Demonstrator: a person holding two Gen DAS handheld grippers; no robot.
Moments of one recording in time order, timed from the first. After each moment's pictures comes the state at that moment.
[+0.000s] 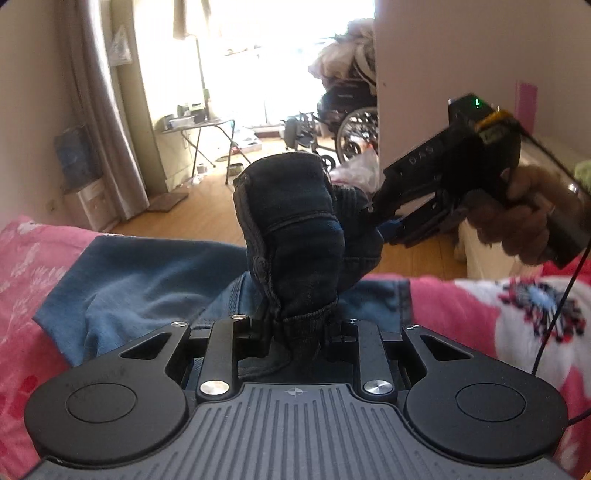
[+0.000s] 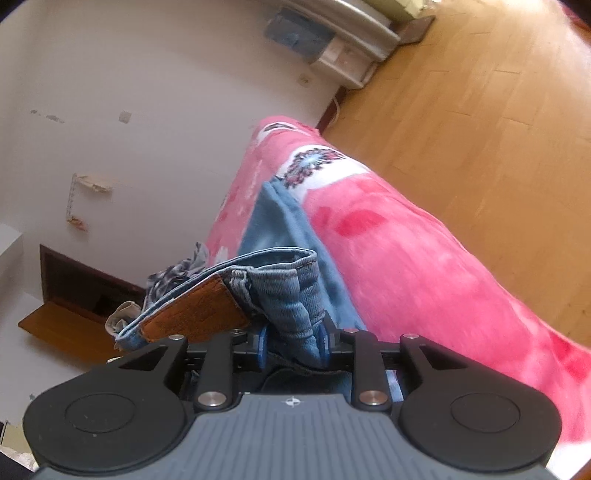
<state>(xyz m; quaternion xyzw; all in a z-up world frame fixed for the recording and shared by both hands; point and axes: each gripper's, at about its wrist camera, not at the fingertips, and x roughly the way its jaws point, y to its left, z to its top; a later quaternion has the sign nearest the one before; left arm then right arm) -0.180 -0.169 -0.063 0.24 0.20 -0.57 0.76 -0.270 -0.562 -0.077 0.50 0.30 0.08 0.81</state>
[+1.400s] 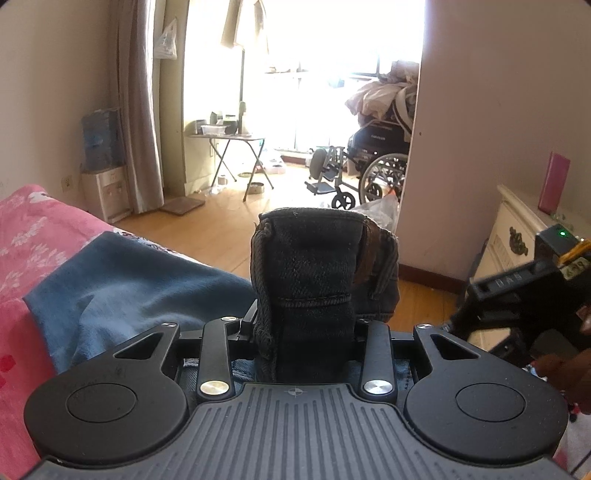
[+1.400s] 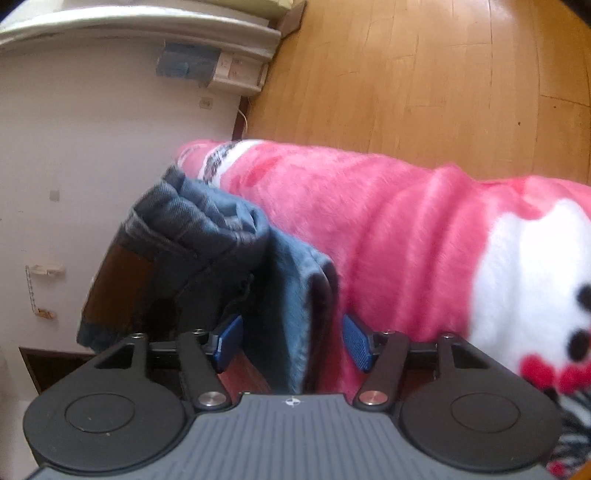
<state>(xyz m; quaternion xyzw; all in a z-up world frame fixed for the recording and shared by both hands) -0.169 -0.183 -0.052 0.12 0.22 -0.54 0.80 -0.340 -0.534 -0.111 0.63 0.32 -0.04 0.71</state>
